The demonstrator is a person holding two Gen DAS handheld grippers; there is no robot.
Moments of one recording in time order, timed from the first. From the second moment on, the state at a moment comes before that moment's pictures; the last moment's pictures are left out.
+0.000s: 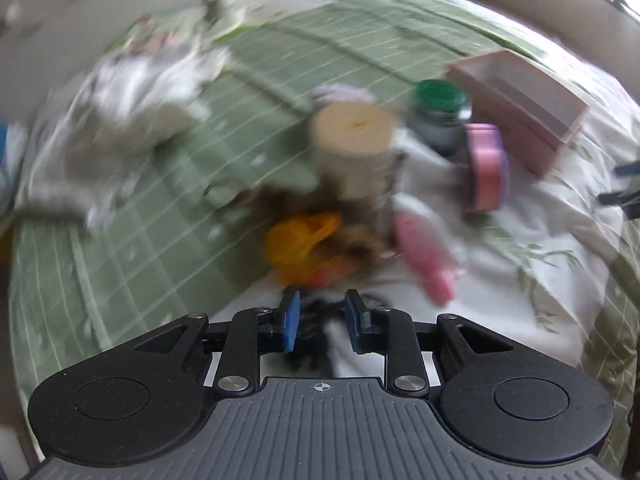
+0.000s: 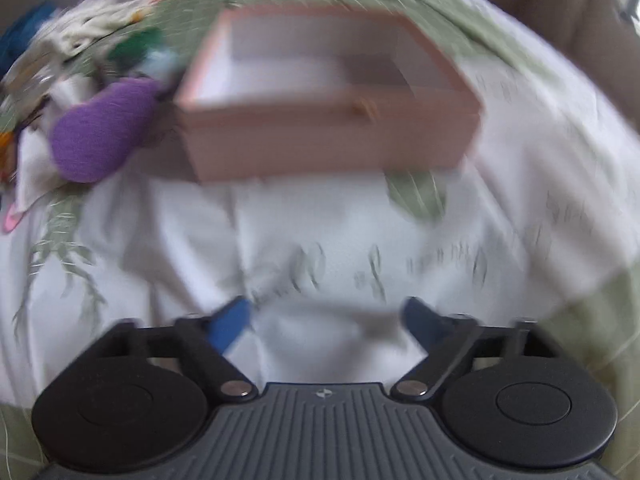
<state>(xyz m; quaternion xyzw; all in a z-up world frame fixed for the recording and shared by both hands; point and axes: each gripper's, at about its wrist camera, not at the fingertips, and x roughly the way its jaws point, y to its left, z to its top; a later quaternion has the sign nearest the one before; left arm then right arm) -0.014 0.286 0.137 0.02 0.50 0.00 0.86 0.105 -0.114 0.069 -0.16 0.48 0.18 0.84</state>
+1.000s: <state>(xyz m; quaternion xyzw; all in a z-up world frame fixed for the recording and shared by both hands) -0.047 0.336 0.089 -0.06 0.51 0.01 0.86 0.055 0.168 0.143 -0.27 0.34 0.46 0.77</state>
